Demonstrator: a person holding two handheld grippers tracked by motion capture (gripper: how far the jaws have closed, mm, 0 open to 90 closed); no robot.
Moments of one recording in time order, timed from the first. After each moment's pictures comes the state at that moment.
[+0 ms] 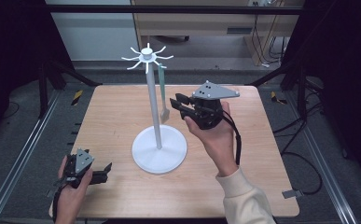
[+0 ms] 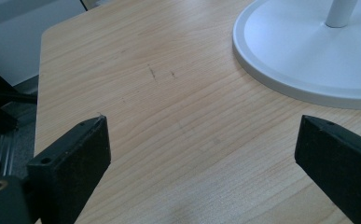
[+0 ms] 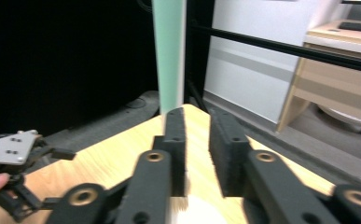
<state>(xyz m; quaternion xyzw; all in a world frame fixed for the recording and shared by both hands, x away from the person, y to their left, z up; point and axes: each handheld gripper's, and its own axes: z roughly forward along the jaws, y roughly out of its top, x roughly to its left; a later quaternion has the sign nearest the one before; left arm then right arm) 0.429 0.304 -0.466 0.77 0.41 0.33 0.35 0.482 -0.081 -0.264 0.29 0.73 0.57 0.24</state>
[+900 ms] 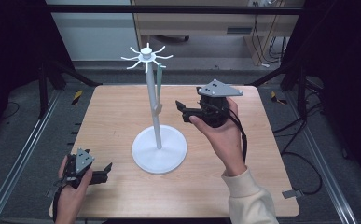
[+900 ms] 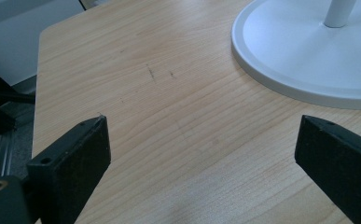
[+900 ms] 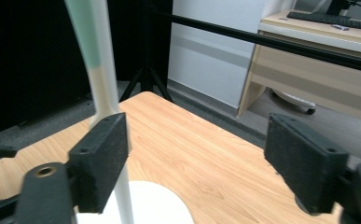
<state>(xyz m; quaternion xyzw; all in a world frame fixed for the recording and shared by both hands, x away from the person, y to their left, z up) 0.429 0.303 -0.467 0.77 0.41 0.33 0.35 0.495 -0.097 -0.272 0.33 0.73 0.53 0.29</state>
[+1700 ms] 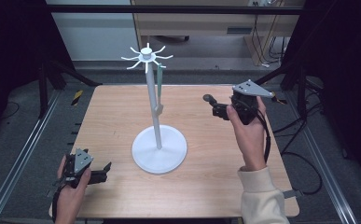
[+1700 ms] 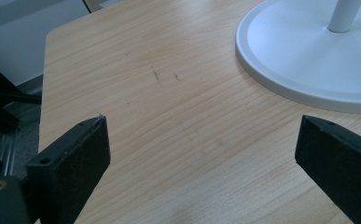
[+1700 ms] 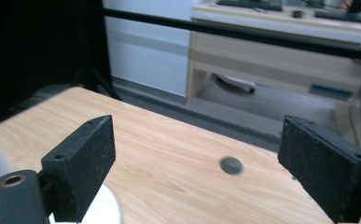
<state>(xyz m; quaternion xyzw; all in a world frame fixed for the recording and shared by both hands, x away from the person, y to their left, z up) 0.429 0.305 -0.465 0.77 0.42 0.34 0.35 0.520 -0.174 -0.298 0.43 0.68 0.49 0.34</state>
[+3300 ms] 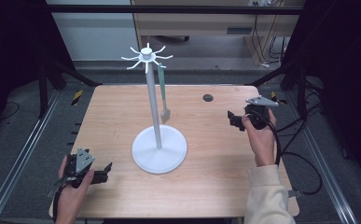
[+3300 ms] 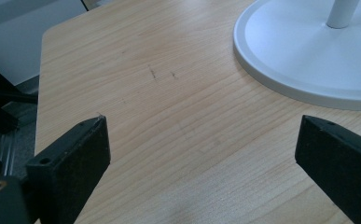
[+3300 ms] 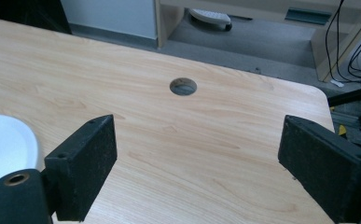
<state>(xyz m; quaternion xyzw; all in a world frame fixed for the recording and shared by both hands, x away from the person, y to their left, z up) 0.430 0.303 -0.466 0.77 0.41 0.34 0.35 0.557 -0.236 -0.383 0.51 0.70 0.40 0.31</state>
